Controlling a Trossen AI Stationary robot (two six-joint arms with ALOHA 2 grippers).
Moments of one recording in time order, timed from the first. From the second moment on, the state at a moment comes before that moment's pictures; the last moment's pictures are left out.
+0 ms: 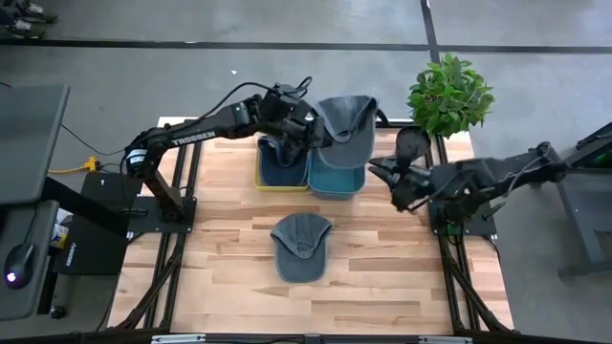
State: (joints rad) left arm 0.34 1.66 1.66 -0.47 0.32 -1.11; right arm 0.29 0.95 1.07 -0.43 0.71 -1.11
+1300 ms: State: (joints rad) left arm 0.36 1.66 1.66 -0.47 0.43 -1.15; right arm 0.29 1.23 1.07 -0.44 1.00 -0.94
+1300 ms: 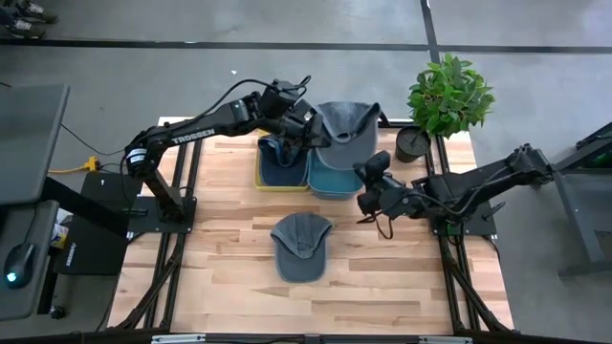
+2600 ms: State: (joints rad) left arm 0.40 1.66 1.66 -0.71 0.21 -0.94; right arm 0.15 1.23 1.07 -0.53 0.85 -0.72
